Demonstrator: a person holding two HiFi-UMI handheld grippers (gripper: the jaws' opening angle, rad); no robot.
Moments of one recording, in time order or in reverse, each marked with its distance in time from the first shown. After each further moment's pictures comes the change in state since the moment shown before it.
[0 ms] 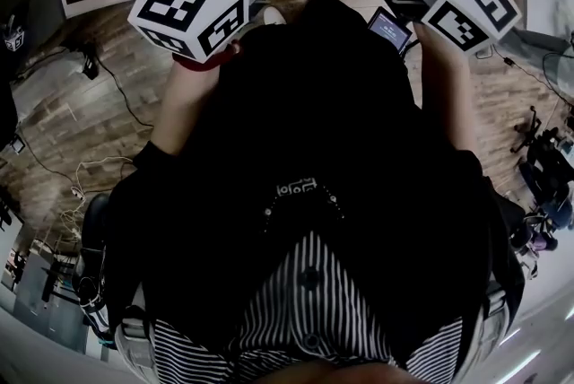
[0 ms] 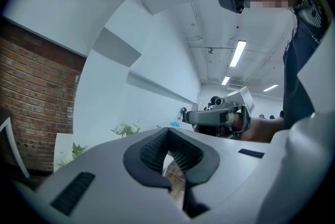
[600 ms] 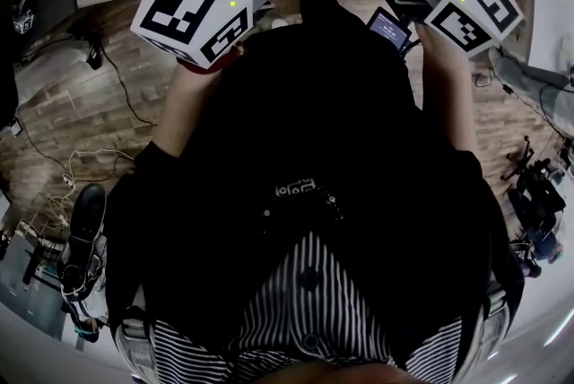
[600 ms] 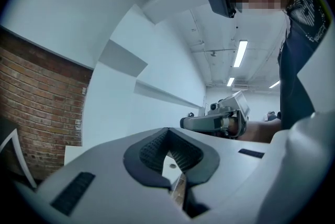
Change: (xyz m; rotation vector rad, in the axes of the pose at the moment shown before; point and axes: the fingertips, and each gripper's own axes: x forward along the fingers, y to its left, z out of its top) left arm -0.001 0.049 0.032 0.043 -0.069 0.076; right arm 0.056 -0.028 0.021 -0.011 -0.011 0.104
